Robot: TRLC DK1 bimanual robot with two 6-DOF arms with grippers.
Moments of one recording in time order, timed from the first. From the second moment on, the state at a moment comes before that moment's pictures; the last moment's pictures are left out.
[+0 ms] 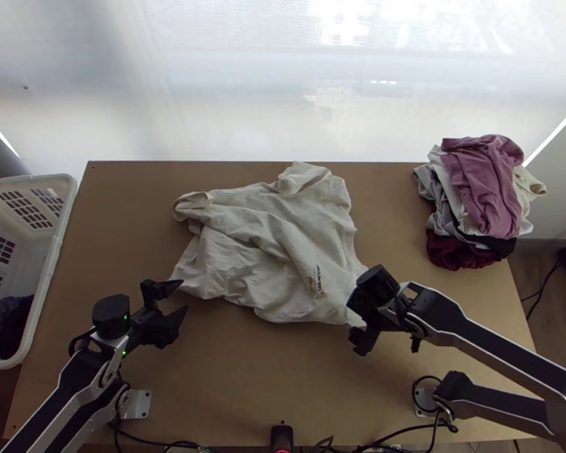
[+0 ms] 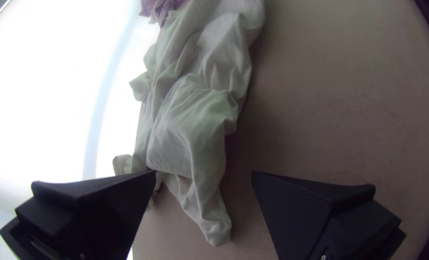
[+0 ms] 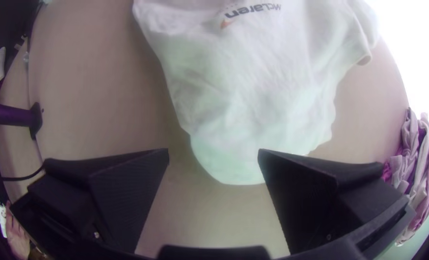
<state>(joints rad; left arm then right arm) -0.28 0.60 0.19 -0.07 0.21 1.35 0.80 1.17 0.76 -0.78 -0.01 -0.24</state>
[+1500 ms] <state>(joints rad) -0.13 1.14 0.26 0.33 0.30 1.40 0.89 1.29 0.74 -0.59 0.02 -0.19</state>
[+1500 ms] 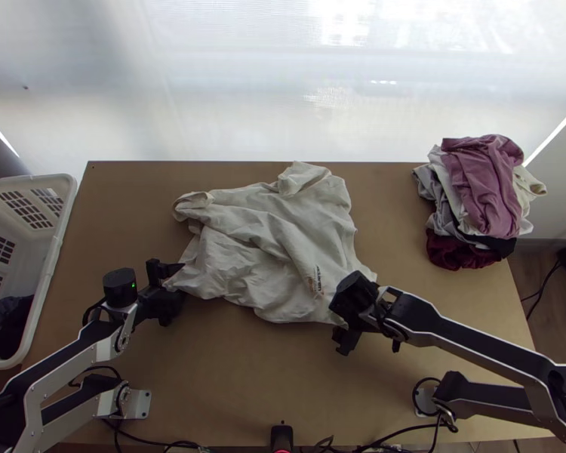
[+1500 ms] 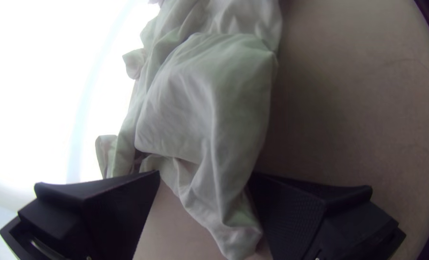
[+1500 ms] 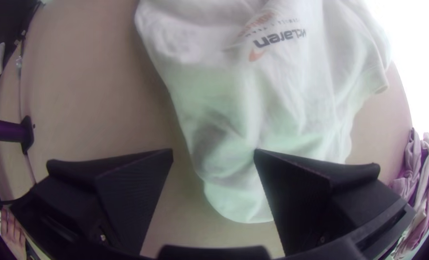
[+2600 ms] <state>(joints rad) -0.18 0.96 0.47 -0.01 0.29 1.19 0.87 1.19 0.78 -0.69 0.04 -0.25</state>
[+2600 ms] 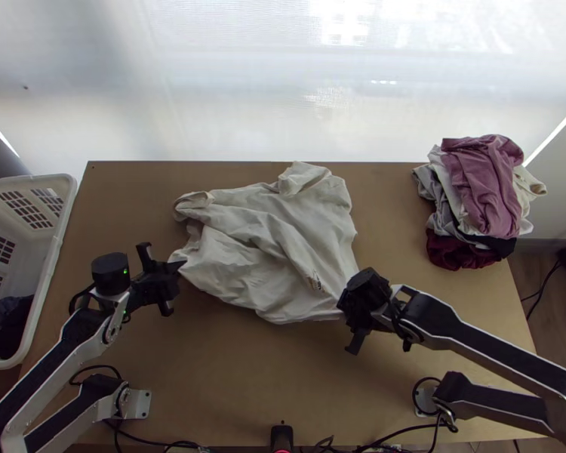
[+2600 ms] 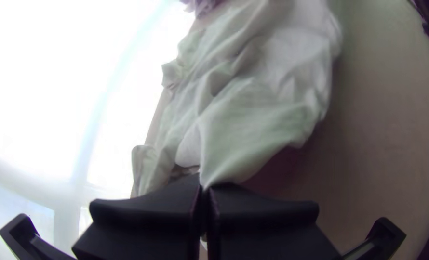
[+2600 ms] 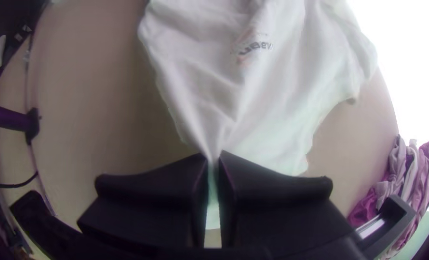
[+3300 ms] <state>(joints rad) -0.20 0.74 1.36 -1.10 0.23 0.67 0.68 1.00 1.55 -1.41 -0.17 -0.19</state>
